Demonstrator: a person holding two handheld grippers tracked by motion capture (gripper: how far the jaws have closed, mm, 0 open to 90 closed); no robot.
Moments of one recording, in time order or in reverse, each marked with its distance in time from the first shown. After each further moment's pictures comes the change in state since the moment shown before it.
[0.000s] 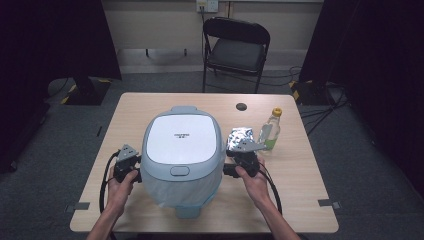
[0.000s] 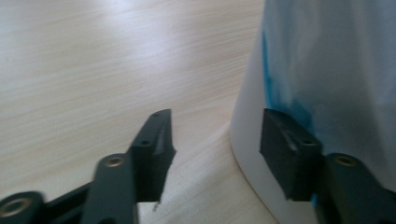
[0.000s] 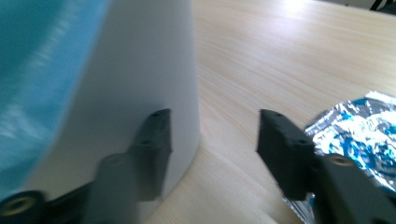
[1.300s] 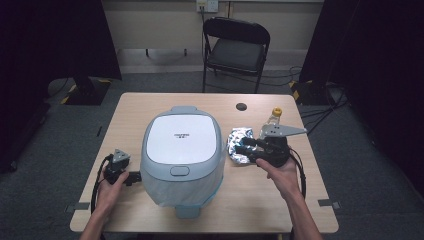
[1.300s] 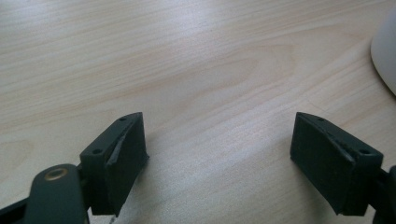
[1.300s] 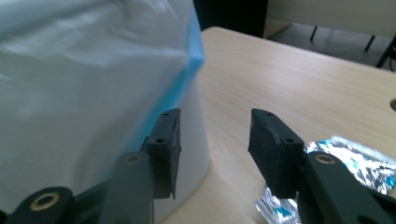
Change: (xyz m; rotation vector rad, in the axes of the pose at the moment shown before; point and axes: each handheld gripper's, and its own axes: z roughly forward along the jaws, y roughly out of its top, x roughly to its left) left arm 0.050 -0.037 0.017 0.149 0.159 0.030; right arm -0.028 0.049 -0.091 -0.126 0.154 0.020
